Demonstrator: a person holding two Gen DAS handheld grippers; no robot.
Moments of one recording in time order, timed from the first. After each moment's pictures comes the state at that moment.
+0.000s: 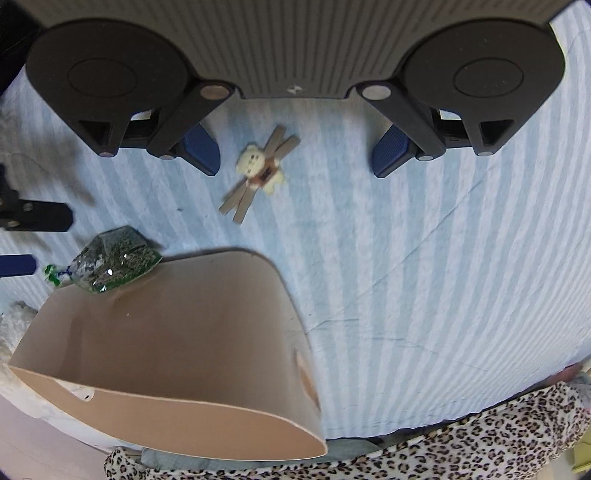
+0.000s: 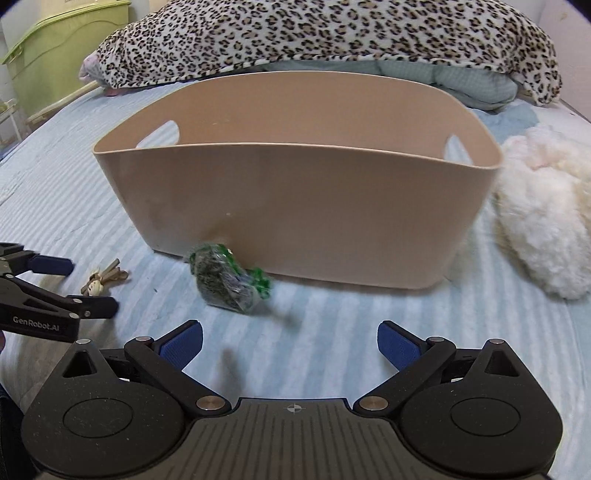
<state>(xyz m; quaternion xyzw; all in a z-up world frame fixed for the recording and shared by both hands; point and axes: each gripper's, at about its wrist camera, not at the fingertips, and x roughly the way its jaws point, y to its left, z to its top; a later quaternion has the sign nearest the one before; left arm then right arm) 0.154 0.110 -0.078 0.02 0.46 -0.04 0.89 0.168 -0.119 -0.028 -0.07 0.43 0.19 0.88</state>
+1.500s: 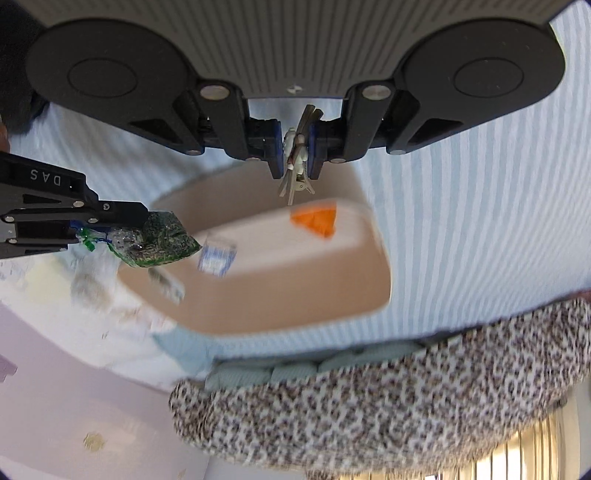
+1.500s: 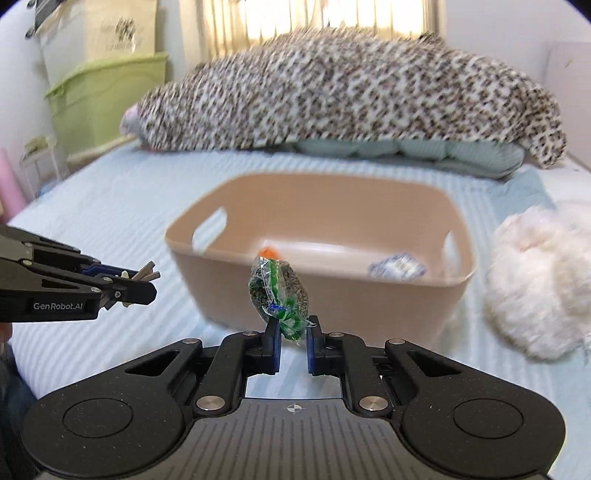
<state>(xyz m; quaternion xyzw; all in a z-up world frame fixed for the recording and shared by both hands) 0.139 0.065 0.027 0.03 0.35 -0.10 0.93 0.135 -0.134 0.053 -0.04 0.33 0.23 0.91</state>
